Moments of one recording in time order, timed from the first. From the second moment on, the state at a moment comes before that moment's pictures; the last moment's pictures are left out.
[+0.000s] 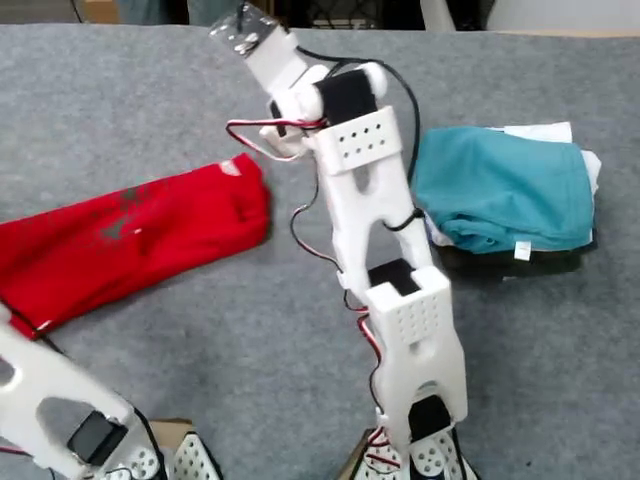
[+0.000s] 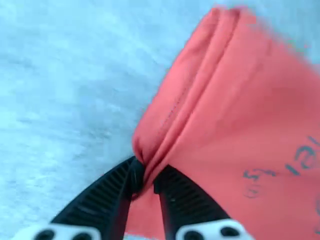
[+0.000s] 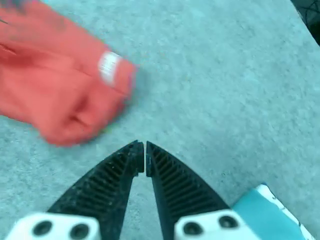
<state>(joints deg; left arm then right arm) -60.8 49.2 -52.5 100.4 0.8 -21.6 36.5 -69.1 101.0 27.4</state>
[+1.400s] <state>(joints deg) 6.9 38.4 -37.8 89.7 21.3 -3.9 37.1 -85.1 97.3 26.6</state>
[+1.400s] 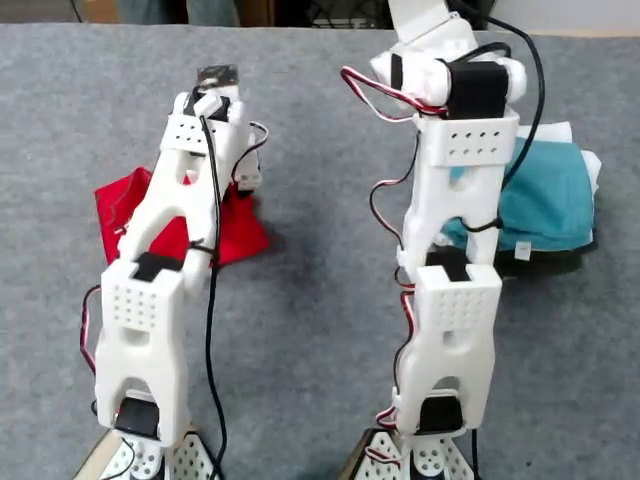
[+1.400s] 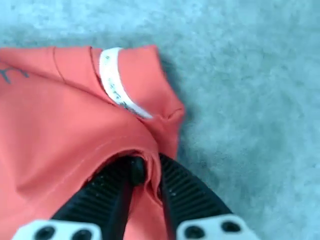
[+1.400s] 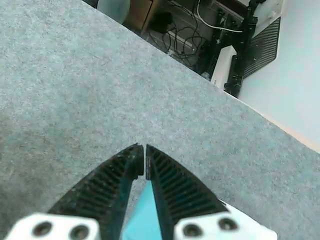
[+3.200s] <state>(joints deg) -41.3 1.9 20.2 74.8 -2.1 -36.0 63.3 -82.4 93.8 9.8</state>
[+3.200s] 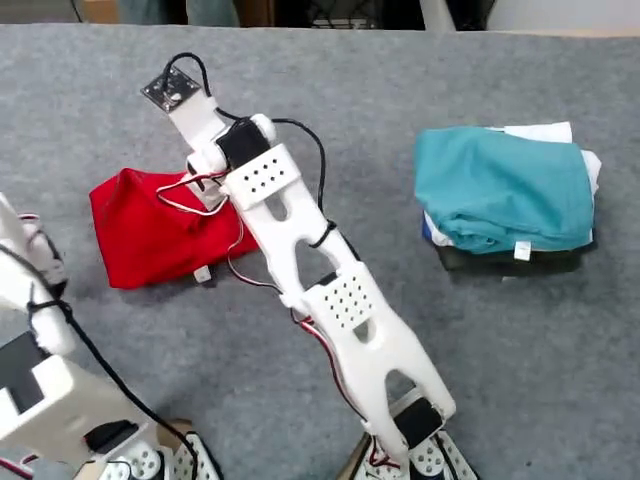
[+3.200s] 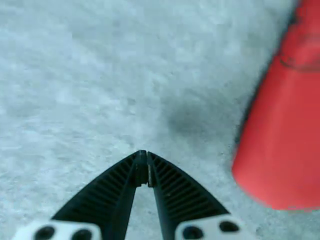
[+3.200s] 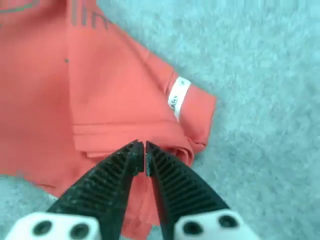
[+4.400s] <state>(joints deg) -46.0 1.8 22.9 71.9 -0.5 -25.1 72.2 -92.7 71.6 9.8</state>
